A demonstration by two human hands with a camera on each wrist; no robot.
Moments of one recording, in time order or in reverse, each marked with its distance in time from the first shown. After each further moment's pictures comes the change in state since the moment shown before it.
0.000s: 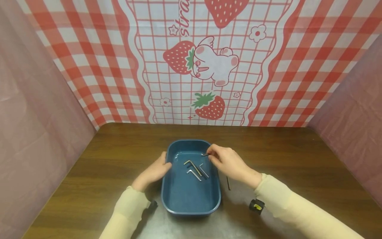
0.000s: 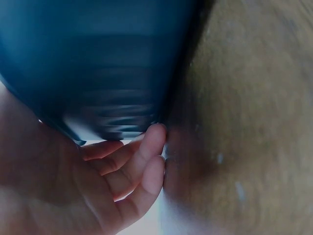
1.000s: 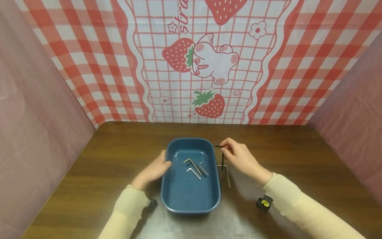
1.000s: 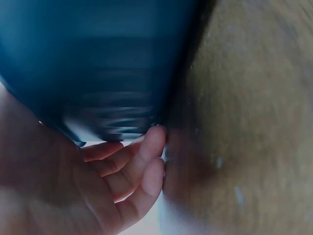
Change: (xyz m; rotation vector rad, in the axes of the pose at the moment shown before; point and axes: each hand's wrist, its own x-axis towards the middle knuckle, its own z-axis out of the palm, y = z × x) left_hand 0.000 0.000 0.000 -0.037 -0.013 0.001; right_hand -0.012 0.032 -0.011 0.163 0.064 0.154
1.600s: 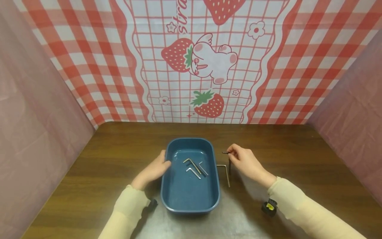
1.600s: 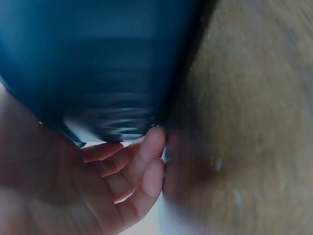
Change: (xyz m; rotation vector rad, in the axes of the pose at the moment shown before) left_hand 0.000 0.000 0.001 0.016 0.015 0.001; right_hand -0.014 0.026 0.001 -0.131 0.020 0.045
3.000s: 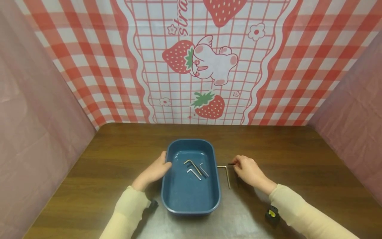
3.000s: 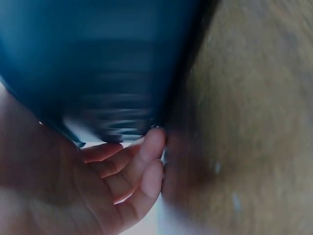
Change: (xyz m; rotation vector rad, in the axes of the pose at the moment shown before) left_hand 0.000 -0.002 0.000 0.008 0.004 0.012; right_hand -0.018 0.028 0.020 -0.134 -0.033 0.022
